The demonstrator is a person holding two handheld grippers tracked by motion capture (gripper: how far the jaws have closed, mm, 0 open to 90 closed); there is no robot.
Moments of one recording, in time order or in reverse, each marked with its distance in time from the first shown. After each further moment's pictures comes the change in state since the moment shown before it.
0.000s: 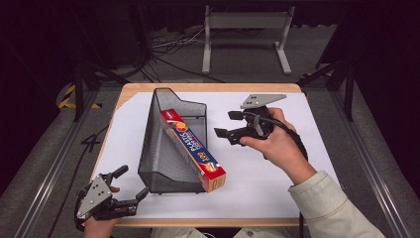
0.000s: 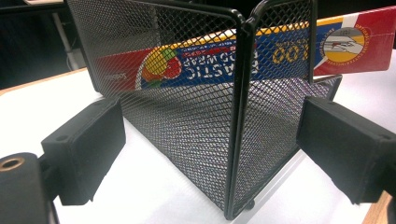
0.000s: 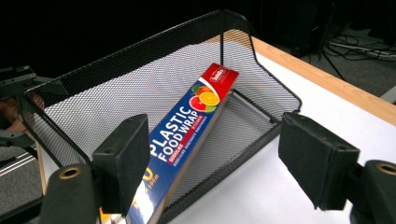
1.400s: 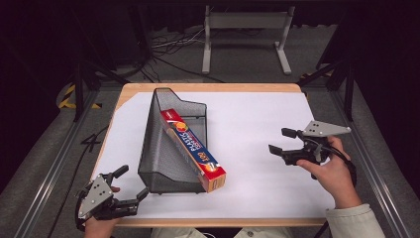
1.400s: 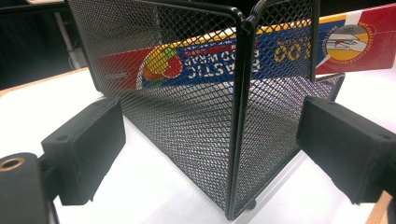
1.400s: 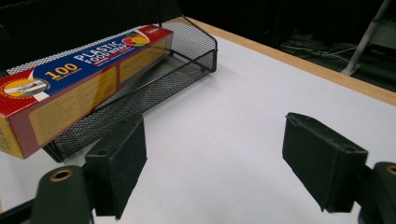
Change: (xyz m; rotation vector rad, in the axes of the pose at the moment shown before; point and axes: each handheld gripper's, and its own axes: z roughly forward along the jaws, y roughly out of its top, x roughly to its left) left arm -0.001 0.000 0.001 0.008 0.009 0.004; right arm -0.057 -0.116 -0.087 -0.087 -0.132 0.021
